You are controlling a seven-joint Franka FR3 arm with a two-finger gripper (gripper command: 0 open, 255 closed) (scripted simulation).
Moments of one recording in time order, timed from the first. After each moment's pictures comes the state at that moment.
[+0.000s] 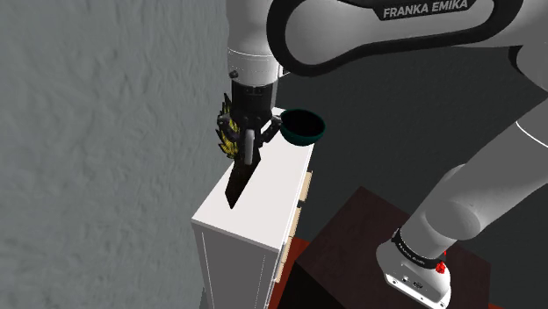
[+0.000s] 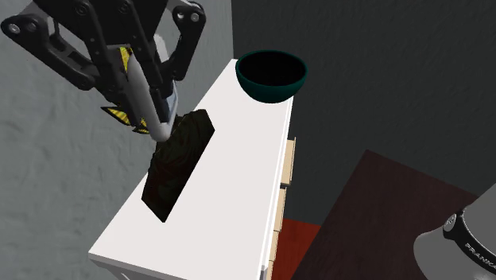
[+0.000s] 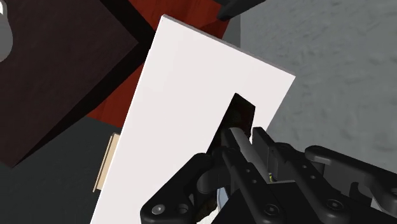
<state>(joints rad) -0.10 -0.16 0.71 -1.92 0.09 1.79 1.26</state>
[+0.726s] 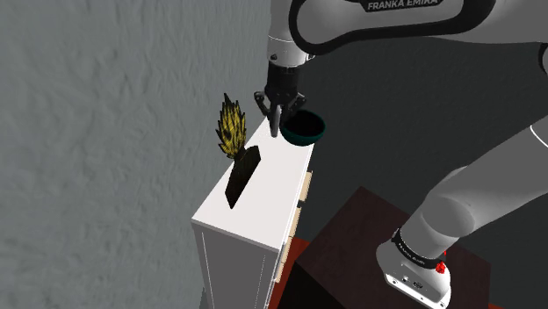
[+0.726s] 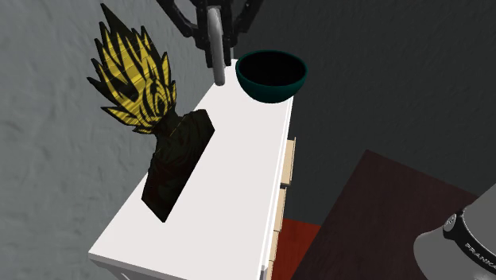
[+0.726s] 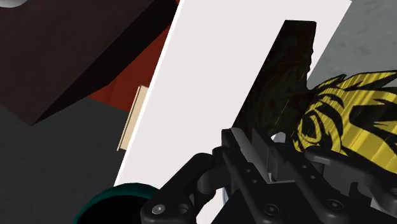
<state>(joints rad) -0.19 -0.26 0.51 -2.03 0.12 1.80 0.96</state>
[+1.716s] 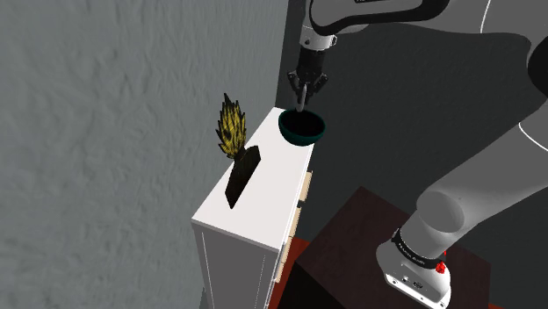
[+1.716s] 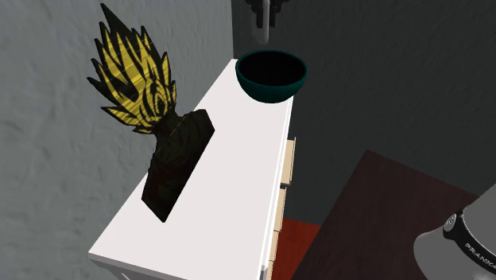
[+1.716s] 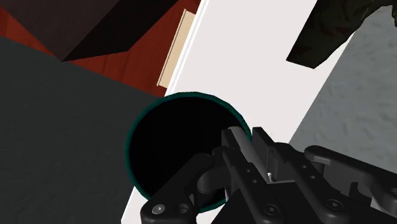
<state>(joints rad) -0.33 -0.19 0.29 -1.97 0.04 1.79 0.62</state>
